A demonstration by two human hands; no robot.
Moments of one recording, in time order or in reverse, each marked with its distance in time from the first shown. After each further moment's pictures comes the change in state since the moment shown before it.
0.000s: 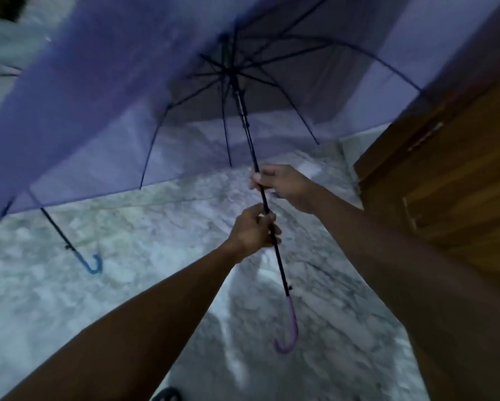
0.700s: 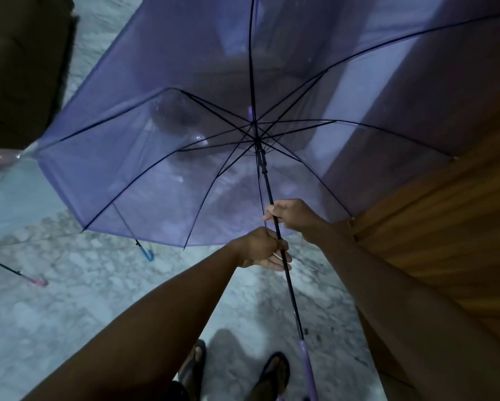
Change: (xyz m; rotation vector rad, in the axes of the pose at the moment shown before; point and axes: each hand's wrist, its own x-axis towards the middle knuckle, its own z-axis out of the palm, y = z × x) left_hand -0.291 0.235 0.068 0.189 -0.338 -0.342; right_hand -0.272 -0.203 -0.055 0.104 0.112 0.165
